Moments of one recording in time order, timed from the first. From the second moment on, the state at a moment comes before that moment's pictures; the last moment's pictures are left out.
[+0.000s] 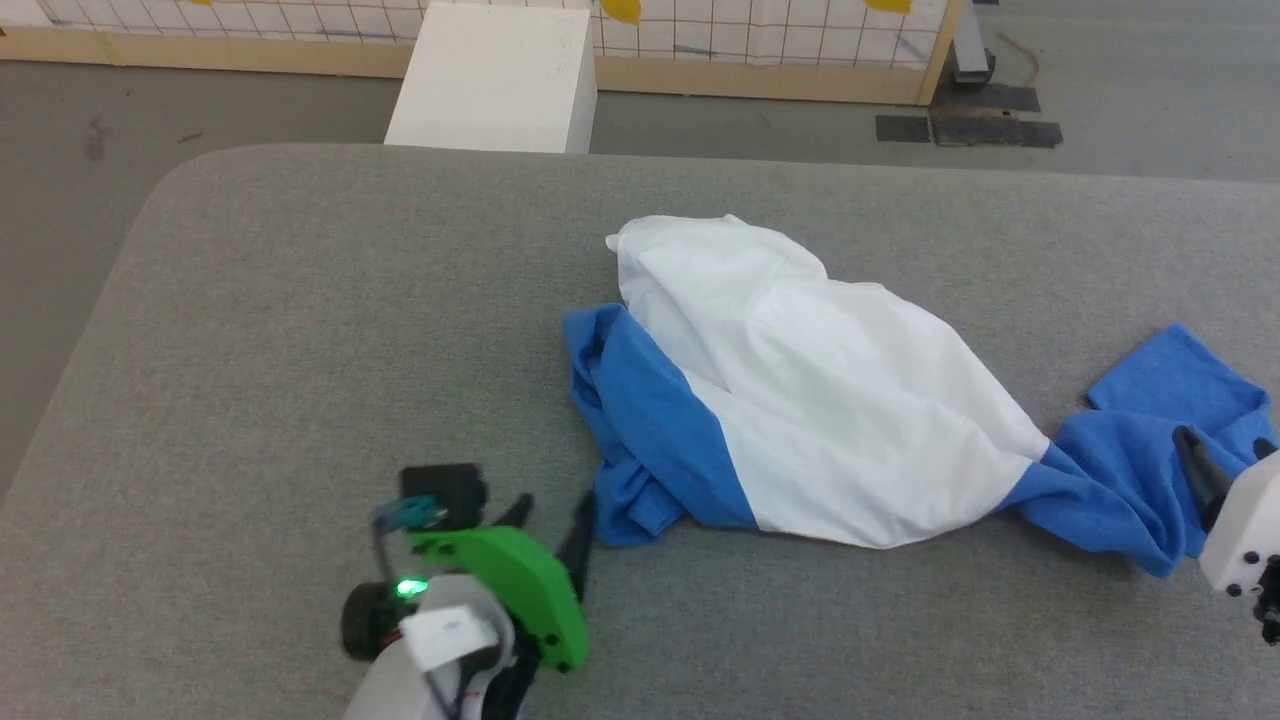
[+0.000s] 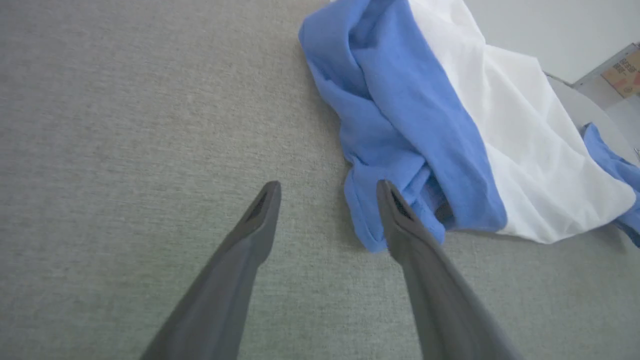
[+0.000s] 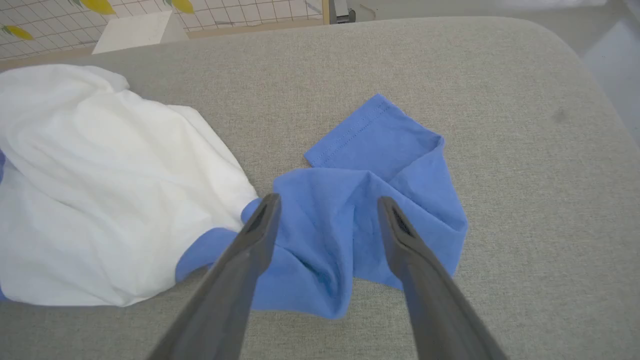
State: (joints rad) left arm -0.14 0.06 -0.28 0.17 -0.47 0.04 0.23; right arm -0.14 -0.16 -0.35 -0.09 0.22 0.13 0.74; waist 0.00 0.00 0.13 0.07
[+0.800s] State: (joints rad) left arm -0.35 0.18 -0.09 0.26 -0.49 0.20 0.25; right arm -0.14 -0.12 -0.26 -0.10 0.21 0.13 0.68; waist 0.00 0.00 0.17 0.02
